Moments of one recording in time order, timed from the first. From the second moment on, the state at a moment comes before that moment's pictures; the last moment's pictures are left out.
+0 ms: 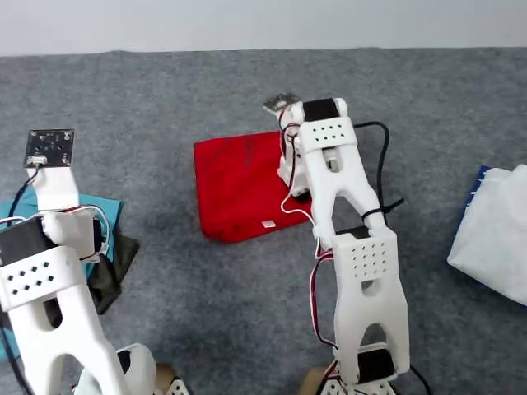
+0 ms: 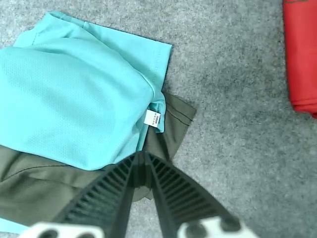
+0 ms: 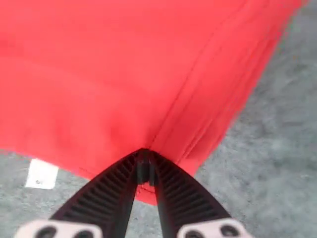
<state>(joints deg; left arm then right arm) -26.3 -36.2 31.6 86.2 -11.0 -15.0 50.2 -49.3 100.5 17.0</state>
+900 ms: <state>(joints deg) -26.3 -36.2 31.6 86.2 -11.0 -15.8 44.3 -49.4 99.9 3.5</state>
